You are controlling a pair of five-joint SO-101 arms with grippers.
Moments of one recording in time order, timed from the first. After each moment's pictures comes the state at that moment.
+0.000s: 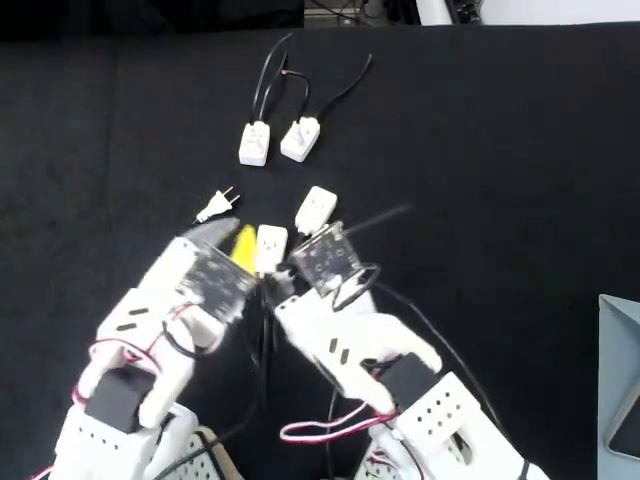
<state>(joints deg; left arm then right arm) 16.1 -90.9 73.2 43.6 -21.4 -37.2 -74.9 84.4 30.9 -1.2</state>
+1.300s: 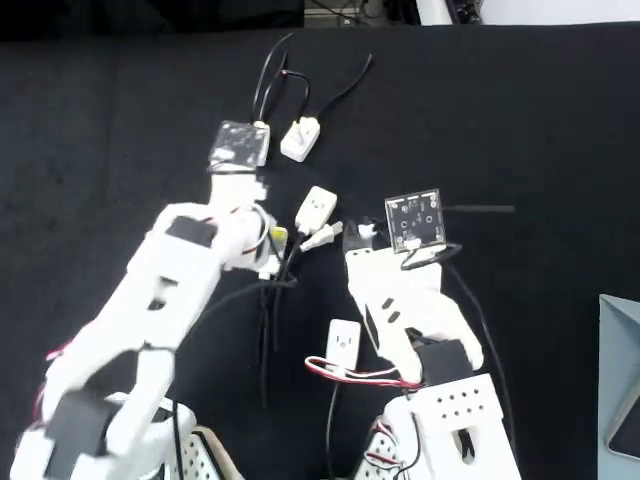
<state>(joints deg) 14.7 -16.4 38.8 45.4 3.8 -13.2 -74.9 81.9 30.8 0.3</state>
